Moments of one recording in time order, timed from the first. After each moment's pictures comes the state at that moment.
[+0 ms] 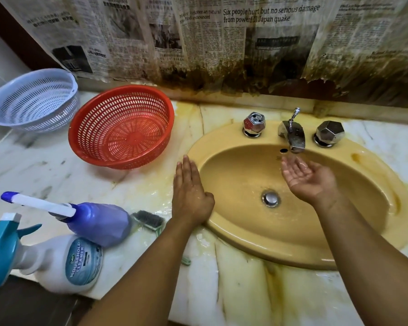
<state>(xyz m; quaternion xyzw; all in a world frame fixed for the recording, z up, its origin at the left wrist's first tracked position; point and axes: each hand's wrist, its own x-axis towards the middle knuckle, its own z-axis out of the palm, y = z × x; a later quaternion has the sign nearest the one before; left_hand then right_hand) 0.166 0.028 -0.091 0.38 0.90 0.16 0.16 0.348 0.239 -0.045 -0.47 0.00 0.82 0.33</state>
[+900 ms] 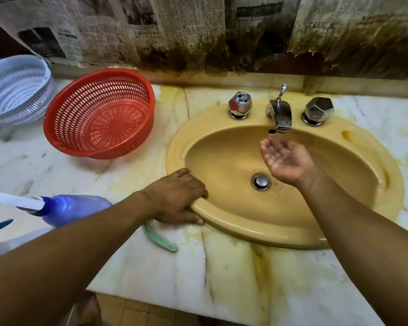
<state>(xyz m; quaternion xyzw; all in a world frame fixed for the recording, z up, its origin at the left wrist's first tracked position) 0.130 0.011 -0.072 0.77 0.61 -0.10 0.17 0.347 0.243 -0.060 -0.45 -0.04 0.86 0.24</state>
